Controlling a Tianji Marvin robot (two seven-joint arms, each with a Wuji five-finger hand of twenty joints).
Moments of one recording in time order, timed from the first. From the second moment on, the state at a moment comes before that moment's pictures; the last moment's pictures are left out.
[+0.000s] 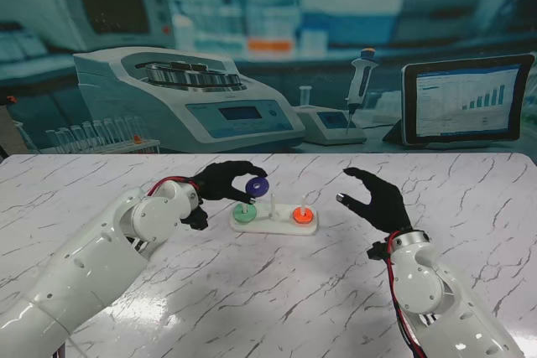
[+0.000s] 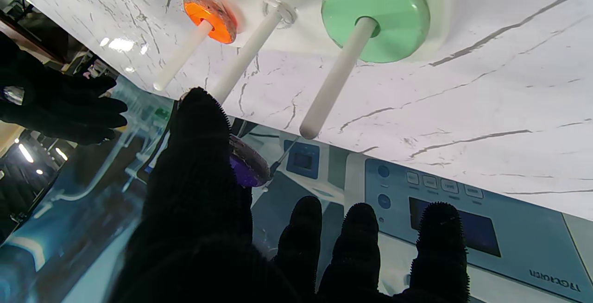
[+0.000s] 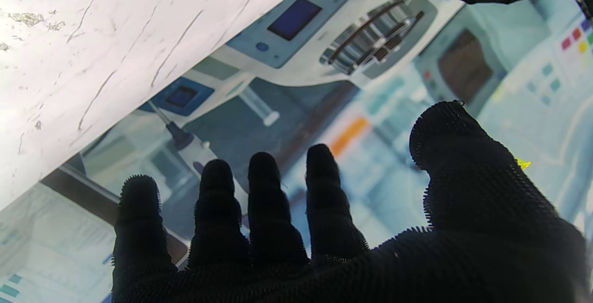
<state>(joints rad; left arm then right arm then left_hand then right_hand) 1.10 -1.09 -0.91 -1.30 0.45 -0.11 -0.21 -1.54 -1.17 1.27 -1.40 -0.50 -0.18 -0.32 1.10 -0.26 -0.04 -0.02 0.47 0.02 0.17 0.50 0.38 0.26 0.08 0.27 0.24 0.29 0.12 0.34 -0.04 0.53 0.58 0.54 0.40 -0.37 0.58 -0.03 0.46 -0.01 0.16 0.48 0.52 0.10 0.16 0.22 0.41 0.09 0.14 0.35 0.08 0.32 0.42 0.75</state>
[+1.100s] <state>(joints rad) 1.02 -1.13 -0.78 -1.21 0.35 -0.12 -0.20 -1.55 -1.17 1.28 -1.40 -0.50 -0.18 -0.32 1.10 -0.26 -0.04 -0.02 0.47 0.02 0.17 0.50 0.38 0.26 0.08 0.27 0.26 0.29 0.12 0.34 -0.04 0.53 0.58 0.54 0.40 -0.37 0.58 -0.03 0.46 -0.01 0.16 0.48 0.52 0.10 0.16 0.22 0.41 0.09 0.14 0.35 0.08 0.32 0.42 0.75</state>
